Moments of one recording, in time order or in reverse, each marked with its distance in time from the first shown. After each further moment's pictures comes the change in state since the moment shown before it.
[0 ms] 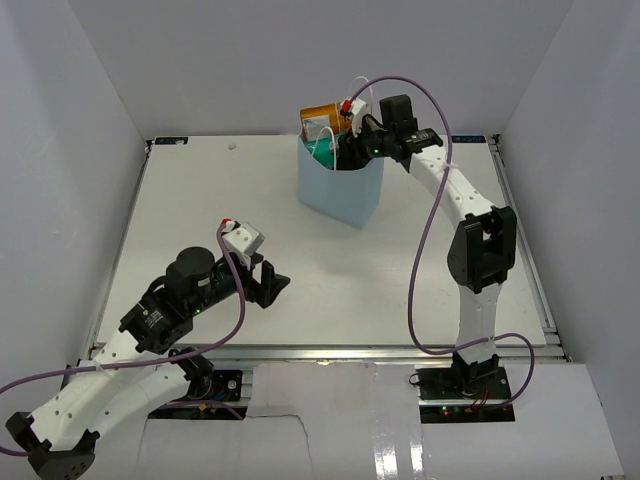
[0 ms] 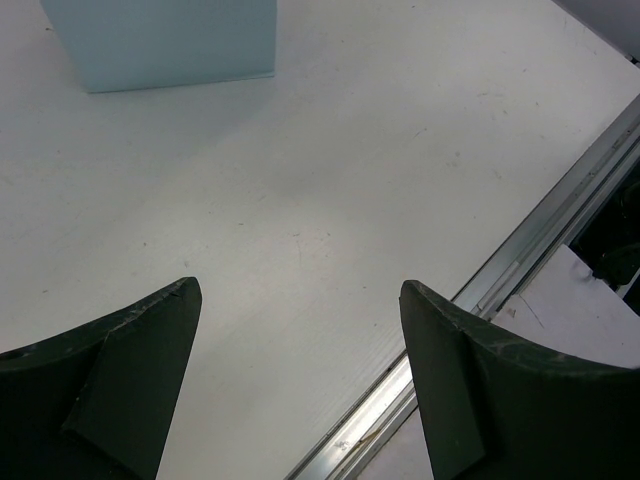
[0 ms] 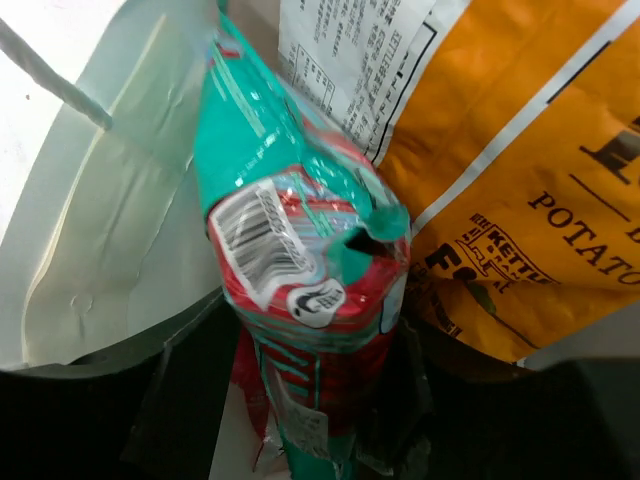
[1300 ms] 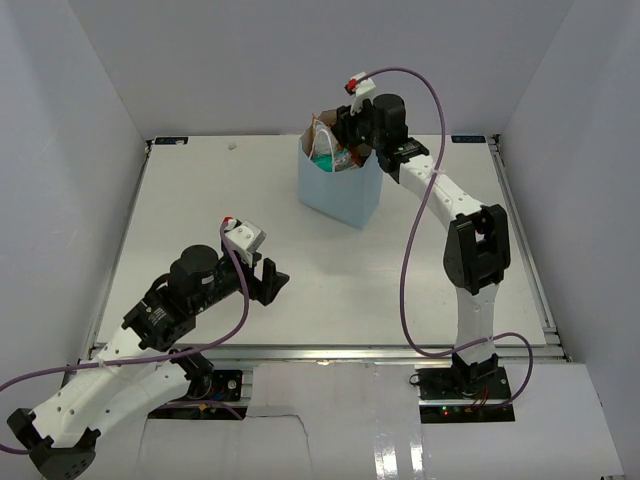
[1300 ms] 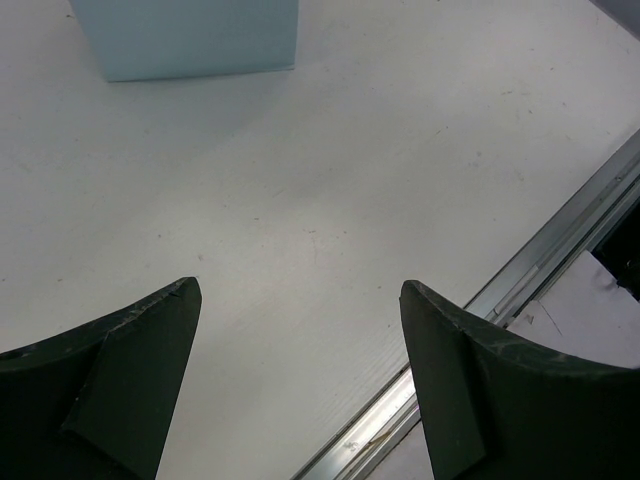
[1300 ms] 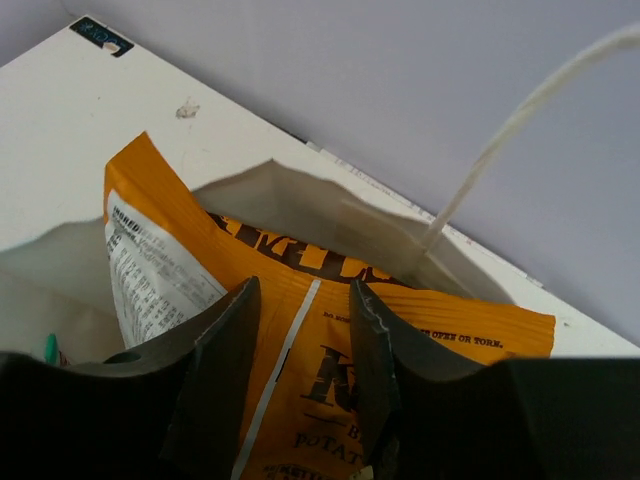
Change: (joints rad) left arm 0.000 0.022 0.000 -0.002 -0.040 0.000; right arm 0.051 0.026 -0.060 0.521 0.439 0.253
